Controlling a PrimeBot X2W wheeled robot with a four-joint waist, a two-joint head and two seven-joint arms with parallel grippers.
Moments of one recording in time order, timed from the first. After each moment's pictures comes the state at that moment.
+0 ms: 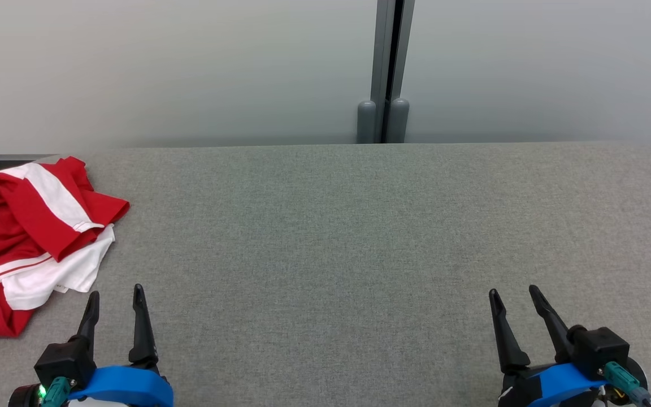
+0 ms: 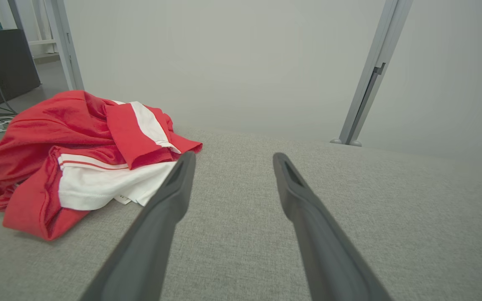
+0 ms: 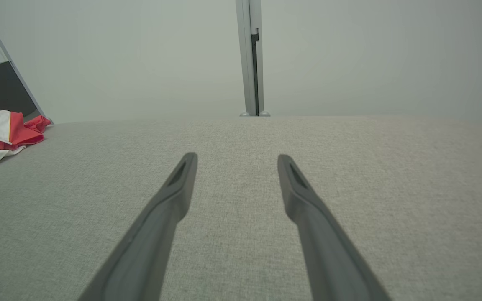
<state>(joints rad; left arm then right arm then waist) -0.06 0.05 0.12 0.37 -0.12 -0.12 -0.26 -0.06 -0.05 0.03 0.32 0.14 0.13 -0.26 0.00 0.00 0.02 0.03</state>
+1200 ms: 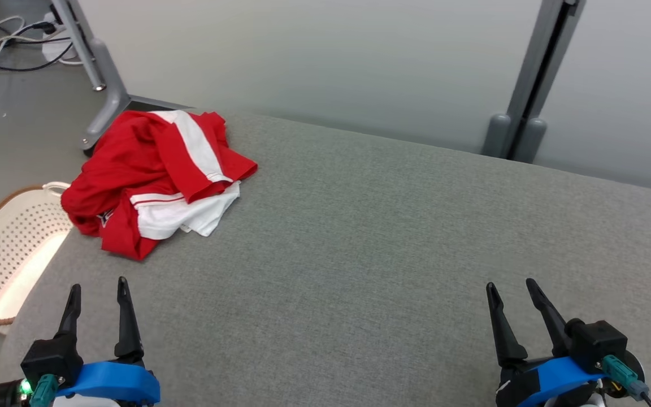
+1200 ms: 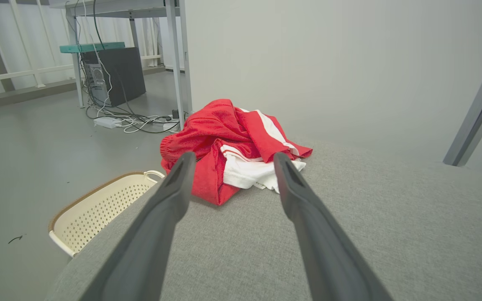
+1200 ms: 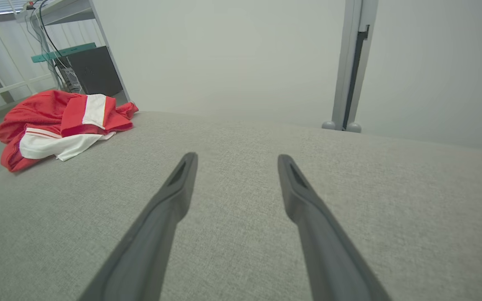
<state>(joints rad) -0.07 0.05 0.16 0.34 -0.06 -0.11 -0.26 -0.08 -0.05 0.04 0.32 0.15 0.13 -0.26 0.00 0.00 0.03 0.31</state>
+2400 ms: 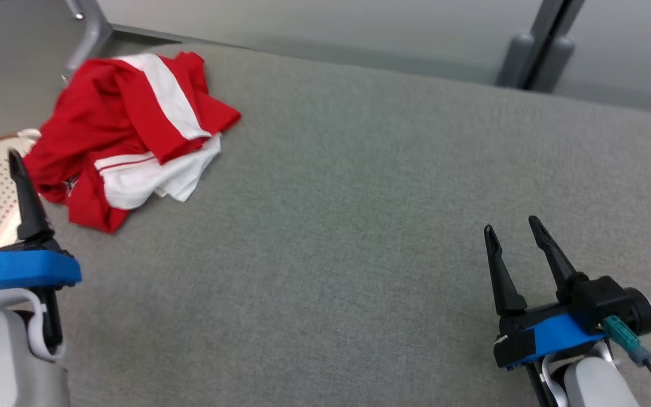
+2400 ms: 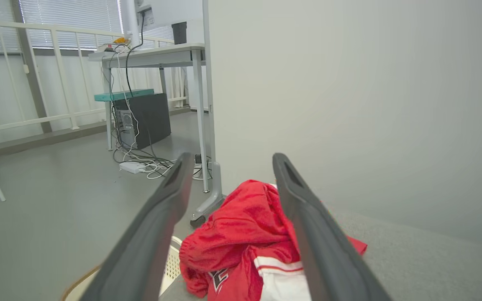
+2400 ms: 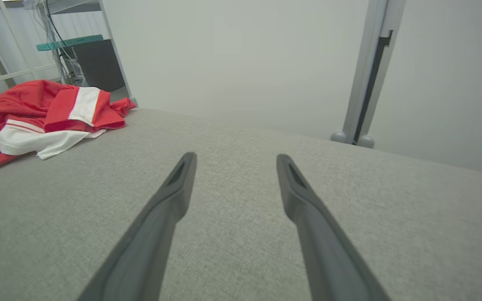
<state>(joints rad) -0.34 0.12 0.28 0.34 -0.10 -0.12 -0.26 -0.17 -0.05 0.03 0.23 0.04 0.13 -0.26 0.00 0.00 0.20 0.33</state>
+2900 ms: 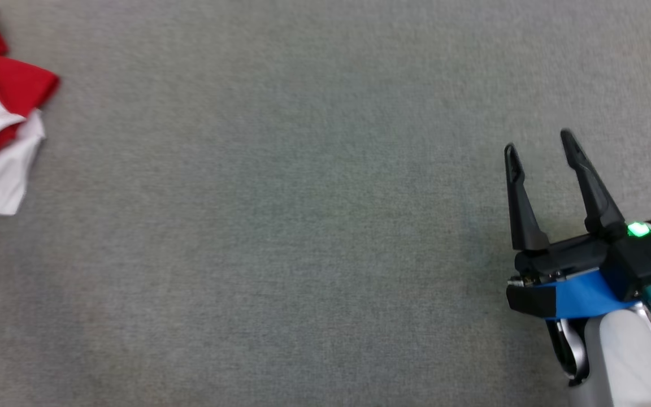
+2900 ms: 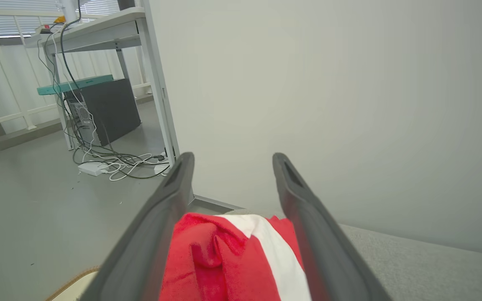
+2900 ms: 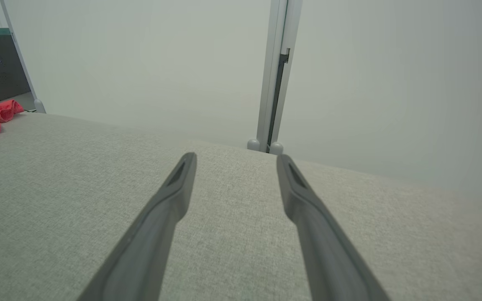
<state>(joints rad) -0.76 0.38 0.37 0.61 -0.14 -0.12 -0.26 -0.28 -0.05 0.03 0.01 -0.05 0.13 -0.26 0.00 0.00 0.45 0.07</state>
